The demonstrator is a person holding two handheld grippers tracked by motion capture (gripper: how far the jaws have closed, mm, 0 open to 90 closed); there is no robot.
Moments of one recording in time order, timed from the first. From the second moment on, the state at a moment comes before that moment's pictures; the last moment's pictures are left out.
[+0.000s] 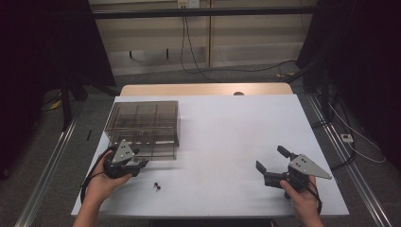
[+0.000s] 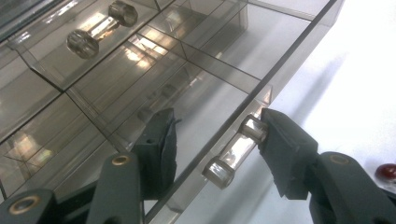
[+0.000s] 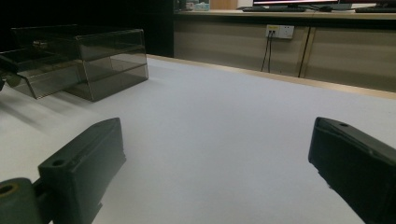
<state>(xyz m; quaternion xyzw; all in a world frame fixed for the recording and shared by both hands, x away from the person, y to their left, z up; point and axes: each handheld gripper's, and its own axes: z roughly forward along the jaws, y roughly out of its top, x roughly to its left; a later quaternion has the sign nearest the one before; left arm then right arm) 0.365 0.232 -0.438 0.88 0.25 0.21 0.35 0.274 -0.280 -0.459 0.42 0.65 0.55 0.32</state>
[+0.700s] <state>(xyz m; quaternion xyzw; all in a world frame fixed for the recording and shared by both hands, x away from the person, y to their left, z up) 0.365 0.230 -0.443 0.87 0.26 0.20 0.36 0.274 -0.279 -0.459 0.42 0.65 0.54 0.32</state>
